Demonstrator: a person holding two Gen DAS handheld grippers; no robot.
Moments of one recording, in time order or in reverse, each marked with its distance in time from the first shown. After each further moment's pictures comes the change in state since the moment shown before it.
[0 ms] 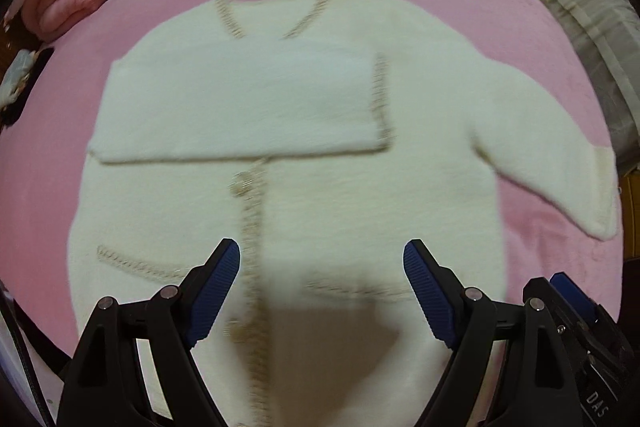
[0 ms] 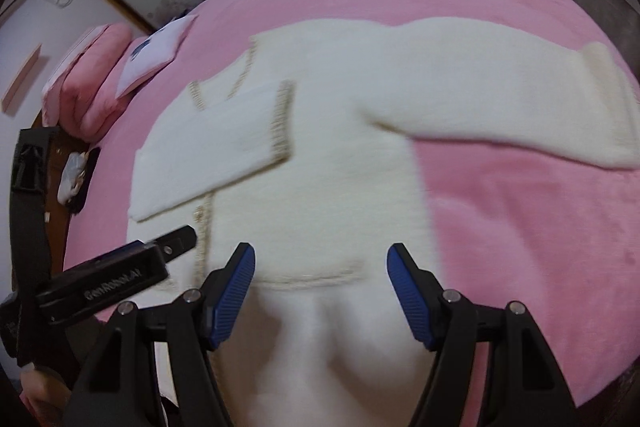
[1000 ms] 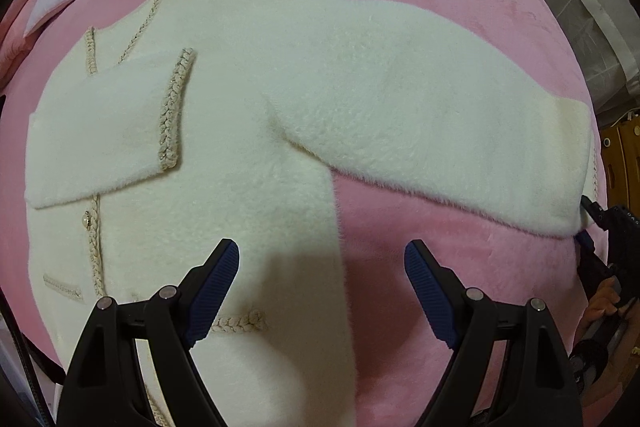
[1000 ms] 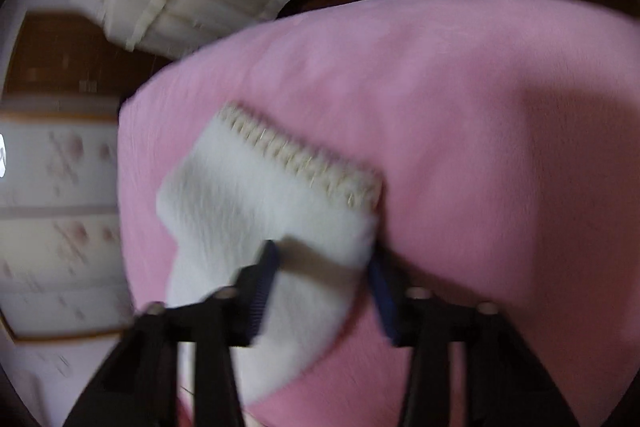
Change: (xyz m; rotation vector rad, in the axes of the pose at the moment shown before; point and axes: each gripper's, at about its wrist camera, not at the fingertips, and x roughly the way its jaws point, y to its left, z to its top) left arm 0.049 -0.184 0.025 0.143 0.164 -0.028; right arm -0.010 -0.369 0.022 1.130 -0.305 0.072
